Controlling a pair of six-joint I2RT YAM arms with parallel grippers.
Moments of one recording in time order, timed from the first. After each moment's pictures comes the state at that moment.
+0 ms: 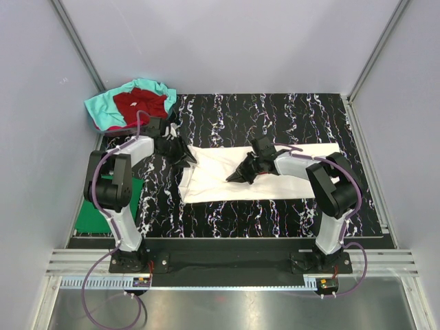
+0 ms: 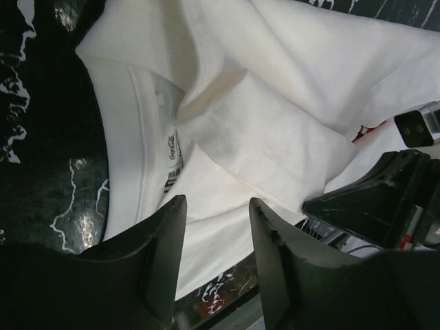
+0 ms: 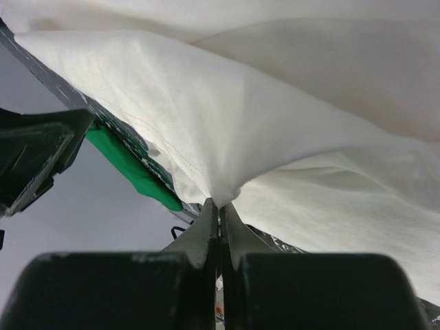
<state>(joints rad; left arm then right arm) -0.14 1.82 1.17 -0.44 0.55 -0.58 0.52 1.86 1.05 -0.15 -0.46 1.29</state>
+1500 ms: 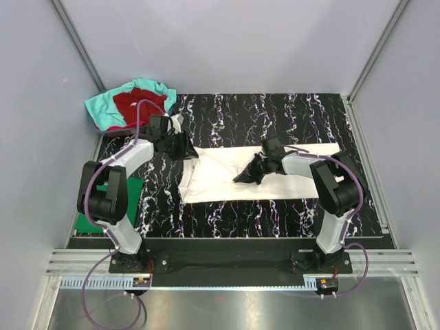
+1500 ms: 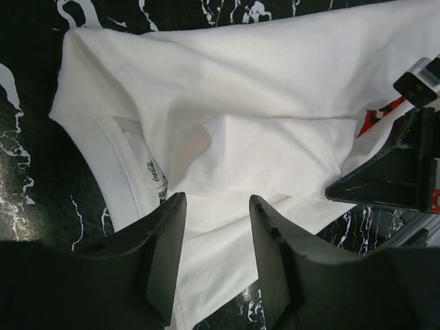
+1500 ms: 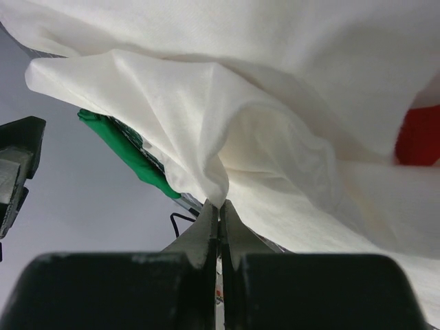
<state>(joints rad) -0.20 1.72 1.14 -0.34 0.47 -0.37 0.43 1.86 0.99 -0.12 -0.57 1.22</state>
